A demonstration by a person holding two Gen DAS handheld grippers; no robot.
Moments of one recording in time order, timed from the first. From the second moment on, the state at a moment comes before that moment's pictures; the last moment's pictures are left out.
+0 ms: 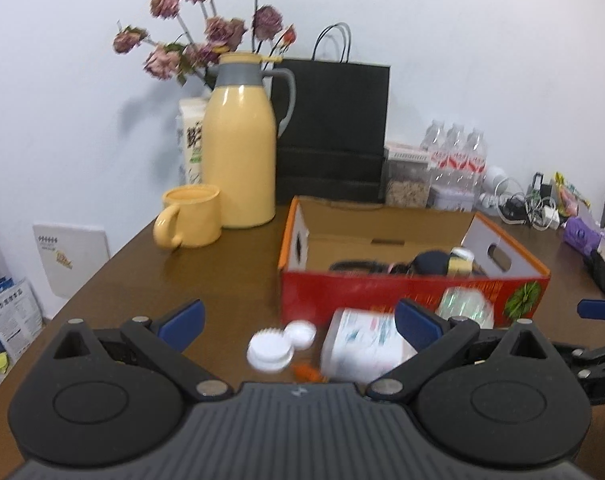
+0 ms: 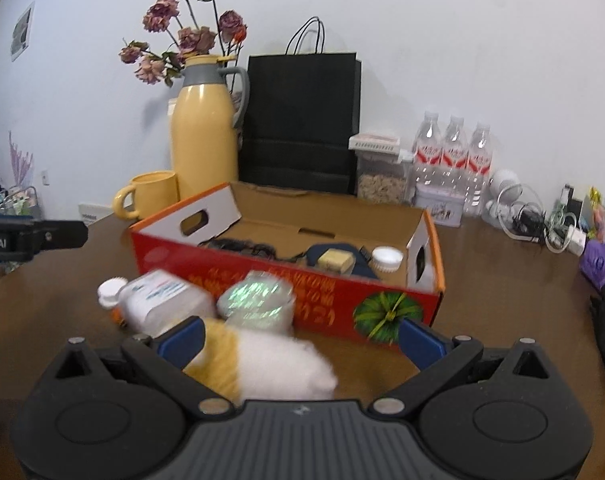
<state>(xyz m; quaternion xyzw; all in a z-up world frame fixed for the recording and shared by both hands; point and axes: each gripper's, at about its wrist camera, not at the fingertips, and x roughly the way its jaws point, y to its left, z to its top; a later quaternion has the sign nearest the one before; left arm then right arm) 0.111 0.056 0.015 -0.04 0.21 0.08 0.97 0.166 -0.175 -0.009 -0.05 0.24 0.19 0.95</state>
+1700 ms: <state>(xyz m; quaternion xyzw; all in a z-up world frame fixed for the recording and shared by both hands) 0.050 0.099 -0.025 -0.09 0.25 0.10 0.96 0.159 -0.159 -0.040 0.10 0.34 0.23 0.91</state>
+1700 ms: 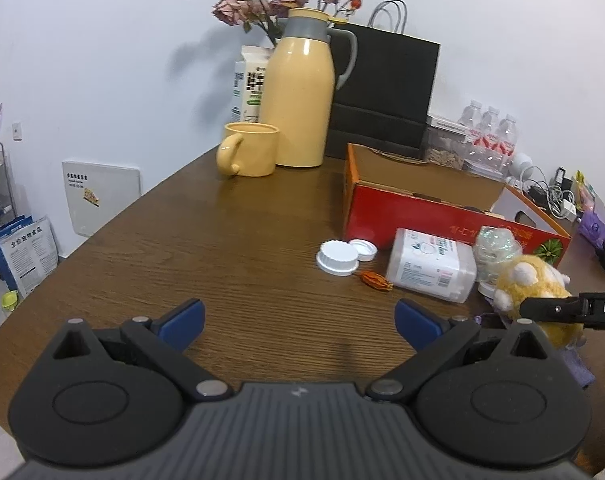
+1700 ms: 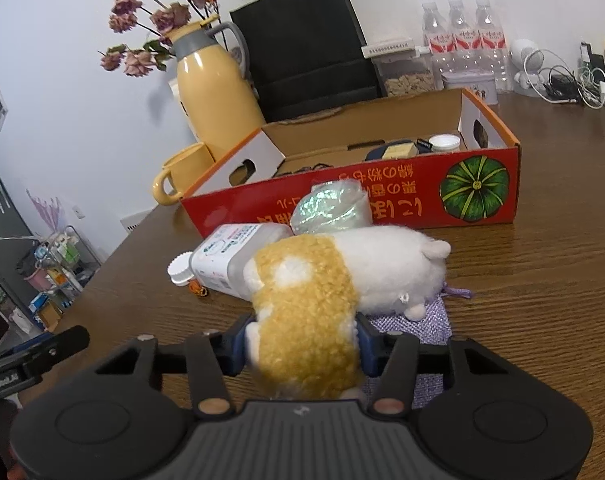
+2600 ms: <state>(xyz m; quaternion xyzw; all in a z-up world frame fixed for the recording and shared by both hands) 0.171 0.093 -0.038 0.00 0.30 0.13 0.95 0.155 -0.205 -0.026 0.04 0.21 0.20 0.96</state>
